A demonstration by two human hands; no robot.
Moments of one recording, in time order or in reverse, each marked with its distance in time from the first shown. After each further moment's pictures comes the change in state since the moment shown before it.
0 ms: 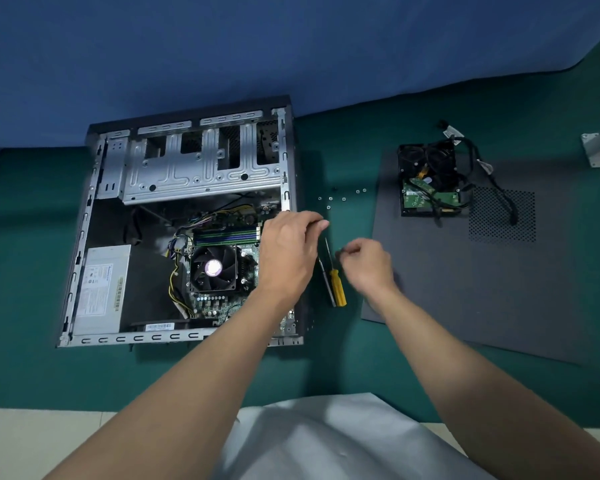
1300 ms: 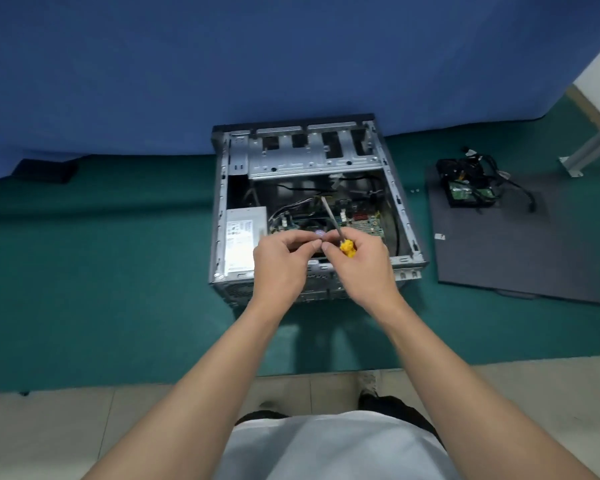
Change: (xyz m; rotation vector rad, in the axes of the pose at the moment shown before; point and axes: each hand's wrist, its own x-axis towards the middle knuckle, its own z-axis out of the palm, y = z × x) left_hand -0.120 -0.140 -0.166 -0.714 -0.047 -0.271; right_hand -0.194 -0.077 0.159 0.086 0.245 -0.554
